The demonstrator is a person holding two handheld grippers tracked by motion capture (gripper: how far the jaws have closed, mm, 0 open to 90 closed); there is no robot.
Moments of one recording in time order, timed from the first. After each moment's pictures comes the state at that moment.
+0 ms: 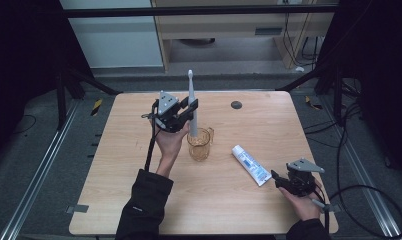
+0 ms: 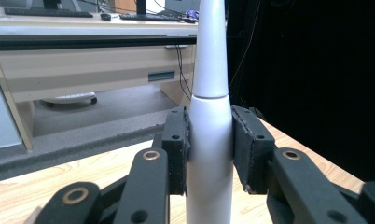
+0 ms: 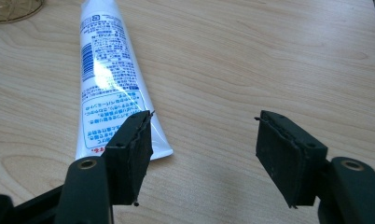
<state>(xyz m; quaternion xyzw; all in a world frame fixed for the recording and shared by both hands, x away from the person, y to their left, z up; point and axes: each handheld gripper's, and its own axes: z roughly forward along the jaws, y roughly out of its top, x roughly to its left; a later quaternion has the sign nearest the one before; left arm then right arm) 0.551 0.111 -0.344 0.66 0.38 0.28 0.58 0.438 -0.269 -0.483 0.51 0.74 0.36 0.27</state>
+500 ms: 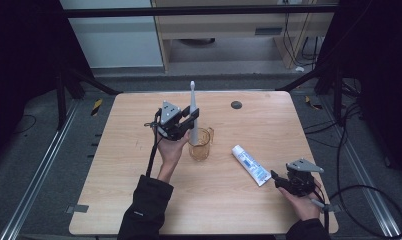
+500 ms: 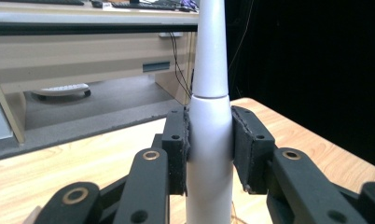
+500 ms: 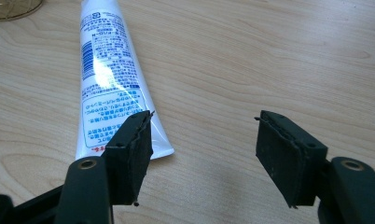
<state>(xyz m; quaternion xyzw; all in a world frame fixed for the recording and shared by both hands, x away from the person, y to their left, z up) 0.551 0.113 -0.380 0.68 0.38 0.27 0.57 0.438 -0.268 -0.484 0.50 0.74 0.36 0.27</state>
